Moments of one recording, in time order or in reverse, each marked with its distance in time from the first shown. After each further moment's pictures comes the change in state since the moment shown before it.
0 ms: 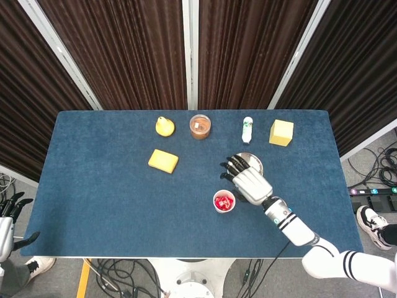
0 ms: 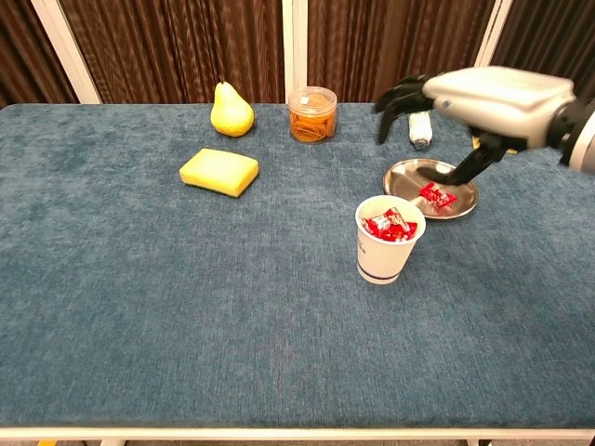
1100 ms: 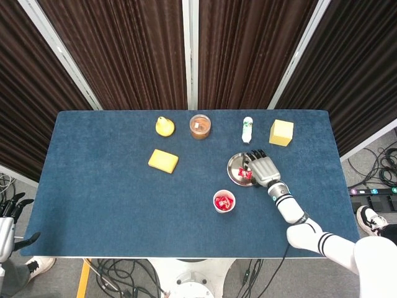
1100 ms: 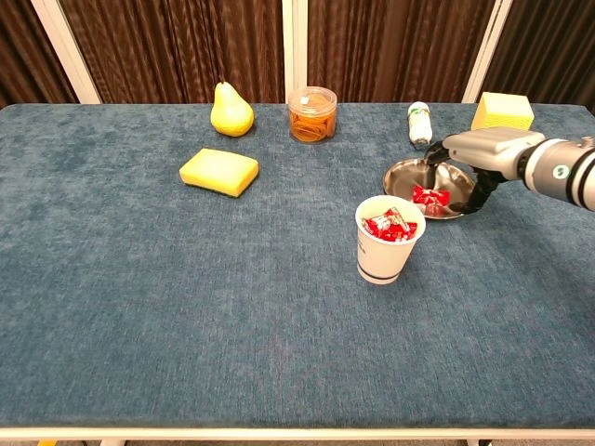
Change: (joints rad) left arm 0.001 0.000 0.003 -0.006 -0.006 -0.005 0.008; right arm 0.079 -0.251 0.053 0.475 0.331 -0.312 -0.099
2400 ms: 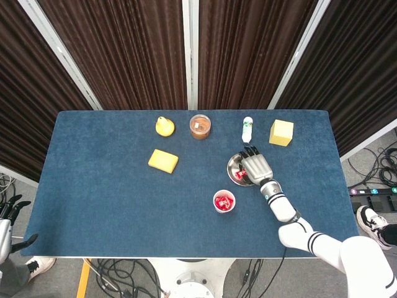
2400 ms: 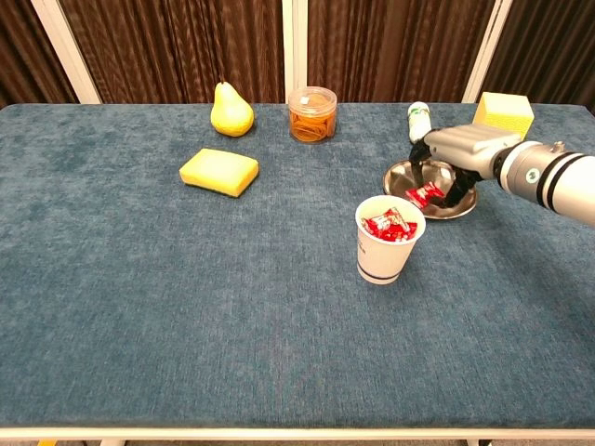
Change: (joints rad) left arm 0.011 -0.004 0.003 0.023 -0.004 0.005 -0.024; right arm 0.011 -0.077 0.020 0.084 -0.078 0.062 0.072
